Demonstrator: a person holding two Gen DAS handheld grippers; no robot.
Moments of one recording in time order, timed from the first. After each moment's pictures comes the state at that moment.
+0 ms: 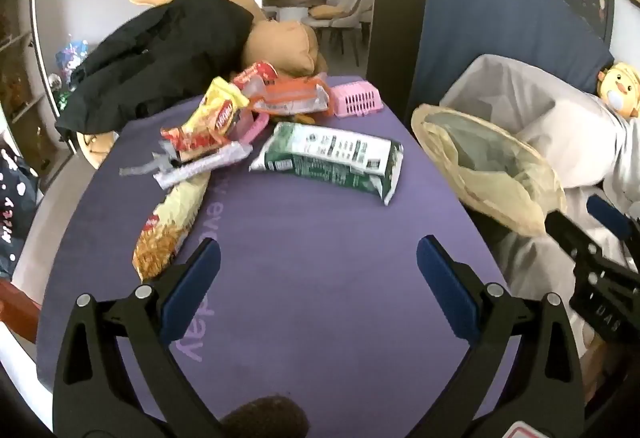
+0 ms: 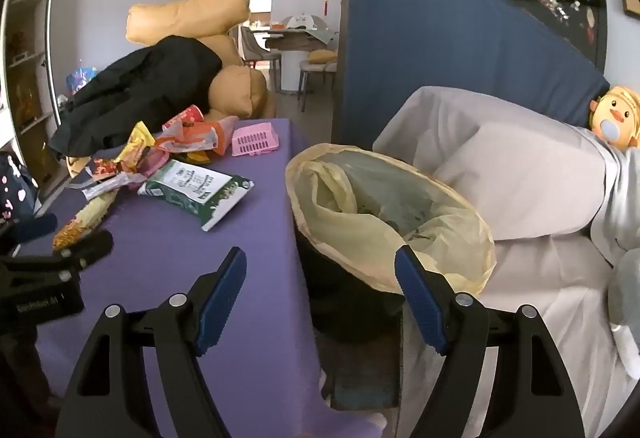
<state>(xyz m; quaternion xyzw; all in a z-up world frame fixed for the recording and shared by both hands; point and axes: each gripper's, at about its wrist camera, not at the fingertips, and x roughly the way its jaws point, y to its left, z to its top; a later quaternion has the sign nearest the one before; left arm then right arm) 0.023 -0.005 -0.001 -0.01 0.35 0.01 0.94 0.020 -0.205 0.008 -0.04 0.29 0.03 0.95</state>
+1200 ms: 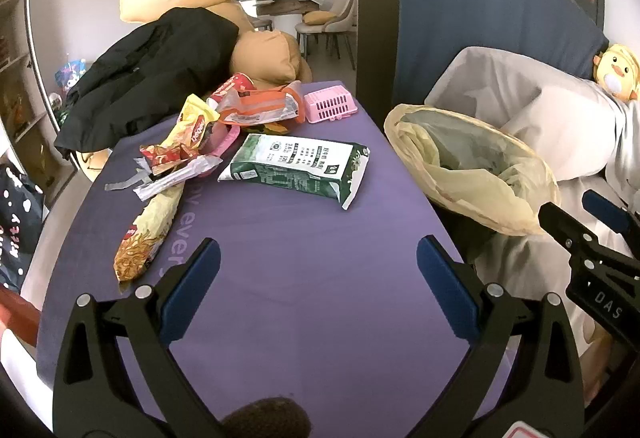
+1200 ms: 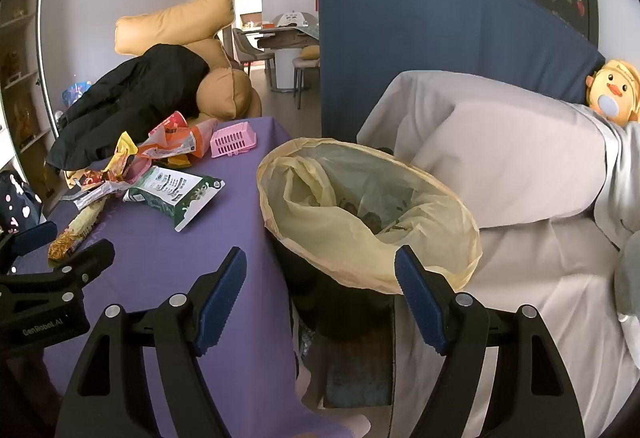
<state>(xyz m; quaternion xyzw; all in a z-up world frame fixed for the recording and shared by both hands) 0.022 -0.050 -0.001 0.01 0.35 0.01 0.94 0.026 -0.248 0.002 0.00 0.30 0.04 0.95</state>
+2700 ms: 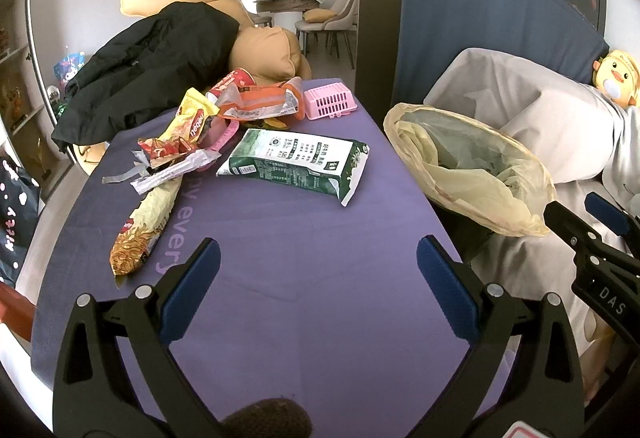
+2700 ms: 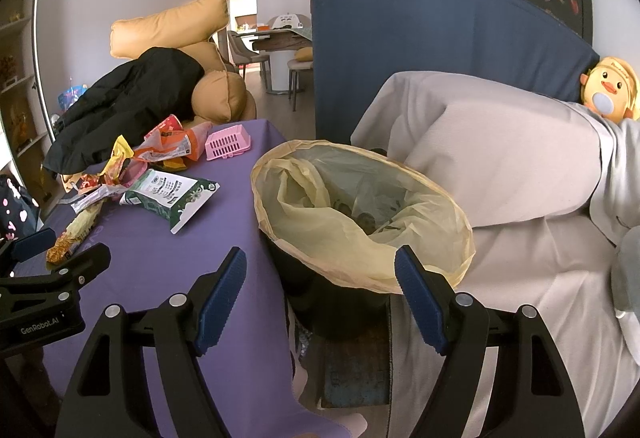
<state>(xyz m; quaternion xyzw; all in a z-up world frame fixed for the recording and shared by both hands) 0.022 -0.049 -0.003 0.01 0.35 0.01 0.94 0.025 -0.253 0.003 0.00 0.30 0.03 0.95</state>
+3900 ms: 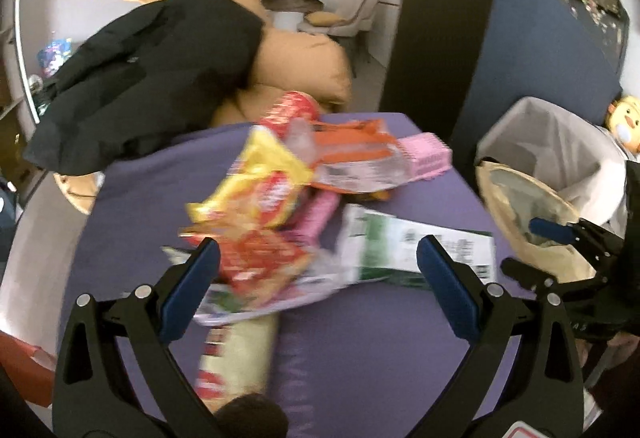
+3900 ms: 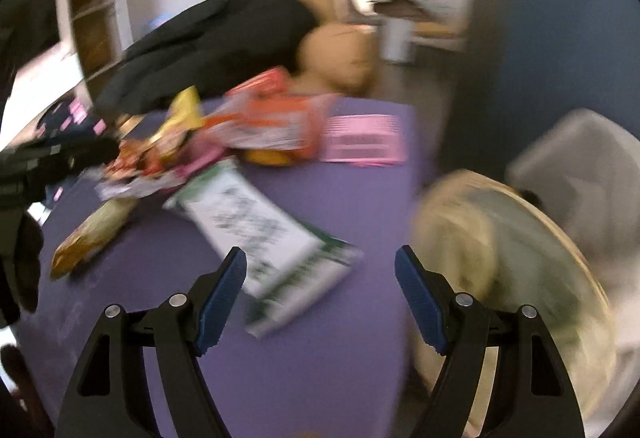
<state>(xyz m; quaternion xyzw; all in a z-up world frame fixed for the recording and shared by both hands) 0.144 0.115 0.001 -0.04 0.35 -0.03 0.94 0.178 -0.108 -0.024 -0.10 0.36 0.24 0.90</state>
